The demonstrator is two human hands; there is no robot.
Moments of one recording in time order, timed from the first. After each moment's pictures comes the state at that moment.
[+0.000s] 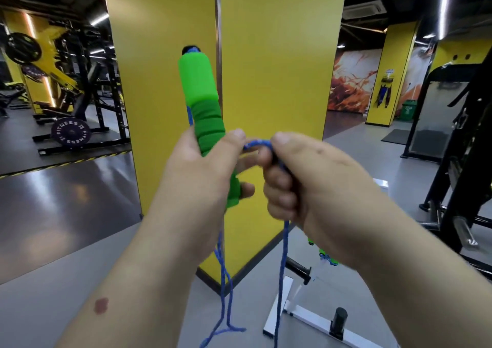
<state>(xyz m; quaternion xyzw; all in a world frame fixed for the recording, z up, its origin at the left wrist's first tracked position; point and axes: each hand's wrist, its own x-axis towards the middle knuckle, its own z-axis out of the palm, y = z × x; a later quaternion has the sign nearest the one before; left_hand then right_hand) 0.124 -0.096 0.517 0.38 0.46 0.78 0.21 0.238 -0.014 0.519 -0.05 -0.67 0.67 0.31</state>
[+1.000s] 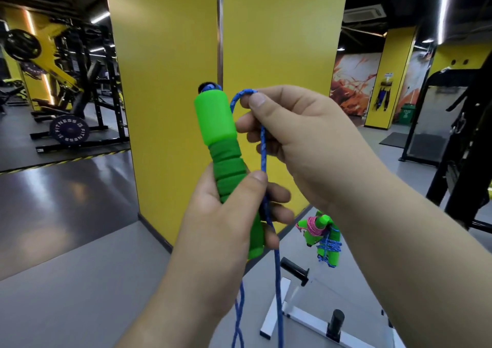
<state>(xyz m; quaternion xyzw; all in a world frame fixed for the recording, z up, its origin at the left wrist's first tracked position) 0.148 -0.104 0.483 0.38 0.39 0.79 0.27 0.211 -0.001 0.553 -0.09 -0.74 0.51 0.43</state>
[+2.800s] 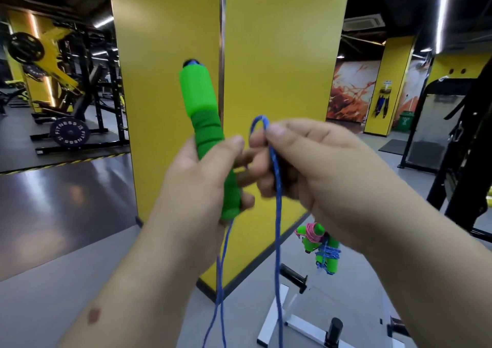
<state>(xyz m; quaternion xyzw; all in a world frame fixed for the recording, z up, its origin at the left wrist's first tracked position) 0.126 -0.101 0.518 0.37 0.40 0.80 0.26 0.240 -0.019 0.549 -0.08 -0.73 0.59 0.35</state>
